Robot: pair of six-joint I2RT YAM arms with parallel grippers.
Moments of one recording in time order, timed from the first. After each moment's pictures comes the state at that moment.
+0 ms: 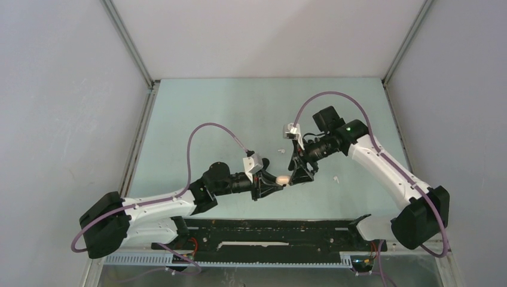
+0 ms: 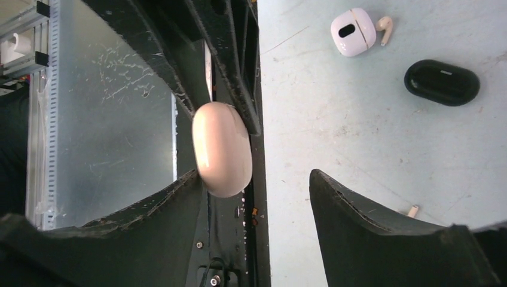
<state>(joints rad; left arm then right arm) -1.00 1.11 0.44 0.64 0.39 -0.23 0.49 1.33 1.19 -1.02 -0.97 -0.59</state>
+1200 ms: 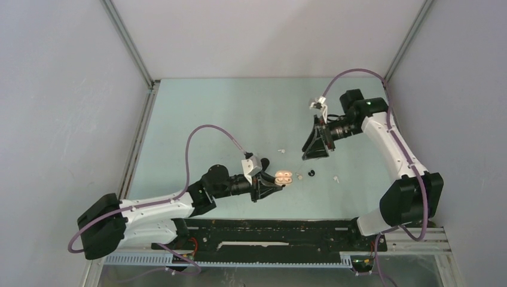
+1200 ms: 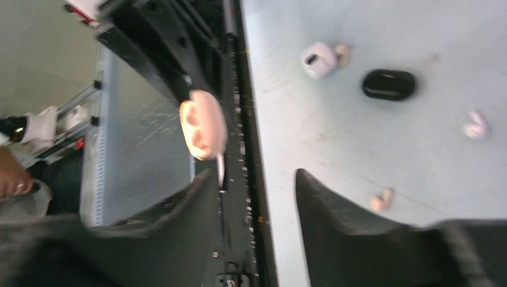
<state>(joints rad) -1.03 1.09 0.43 0.63 0.35 -0.21 0.23 1.50 1.41 -1.33 -1.20 -0.79</state>
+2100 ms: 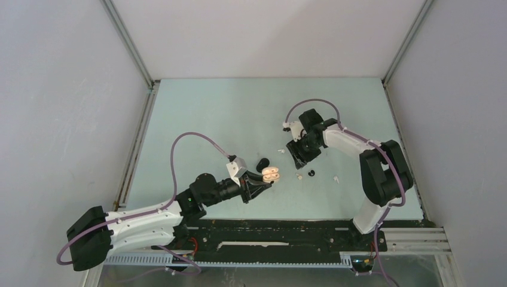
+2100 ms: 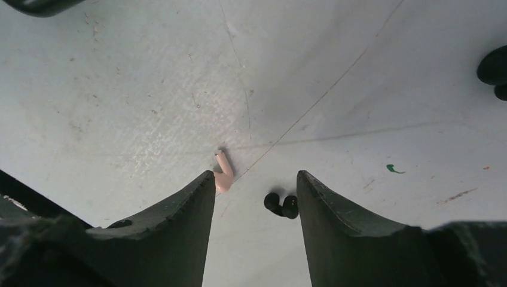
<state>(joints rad) -1.03 0.89 0.29 0.62 0.16 -0.25 0.43 1.72 1.14 -0.68 -0.27 -0.21</state>
